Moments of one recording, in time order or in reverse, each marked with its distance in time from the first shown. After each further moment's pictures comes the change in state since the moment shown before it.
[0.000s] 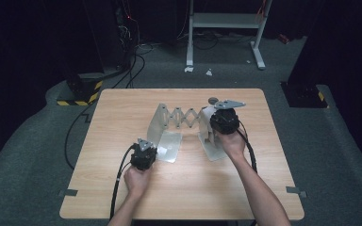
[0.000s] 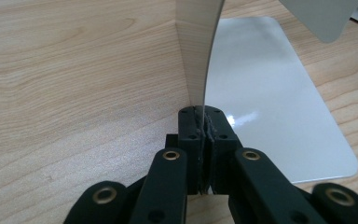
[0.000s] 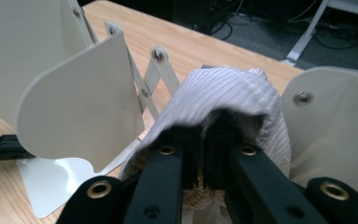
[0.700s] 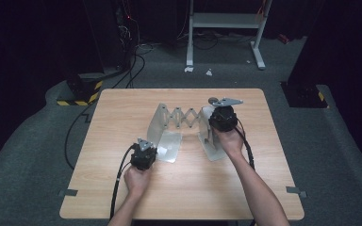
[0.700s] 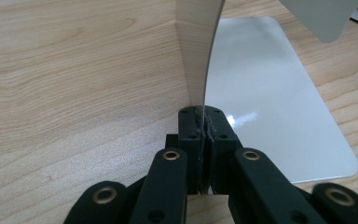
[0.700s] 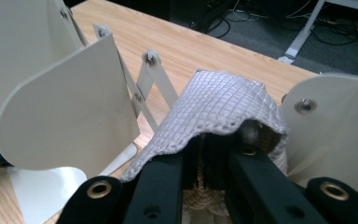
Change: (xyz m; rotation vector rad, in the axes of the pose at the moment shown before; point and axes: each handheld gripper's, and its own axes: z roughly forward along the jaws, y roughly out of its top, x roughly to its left) left arm 0.000 0.000 0.000 0.001 0.001 0.000; right arm -0.002 0.007 0.007 0.008 -0.011 0.010
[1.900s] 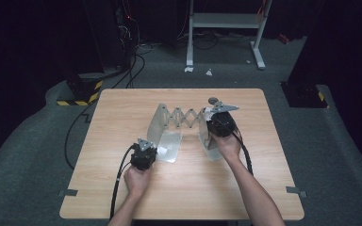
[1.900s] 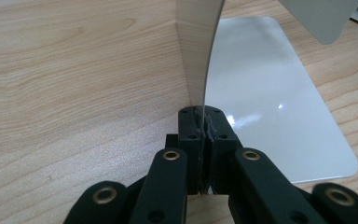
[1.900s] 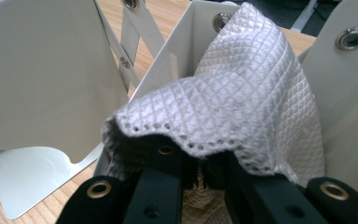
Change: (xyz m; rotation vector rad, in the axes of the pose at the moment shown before) left arm 0.000 0.000 0.000 0.003 -0.001 0.004; right arm -0.001 -0.026 0.022 0.055 -0.009 0.028
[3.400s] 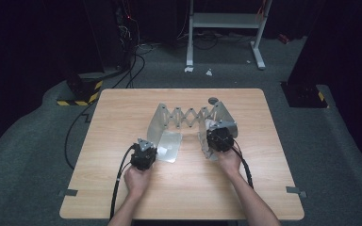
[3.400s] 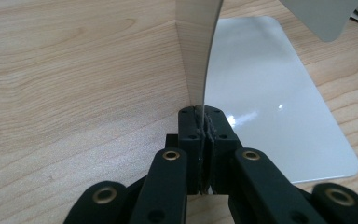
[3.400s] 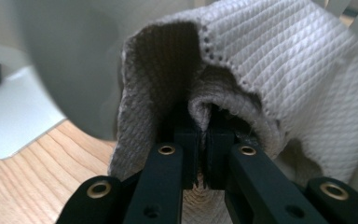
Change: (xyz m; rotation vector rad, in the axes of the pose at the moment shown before) left arm 0.000 0.000 0.000 -0.001 0.003 0.002; right arm 0.008 -0.055 0.015 0.088 0.023 0.015
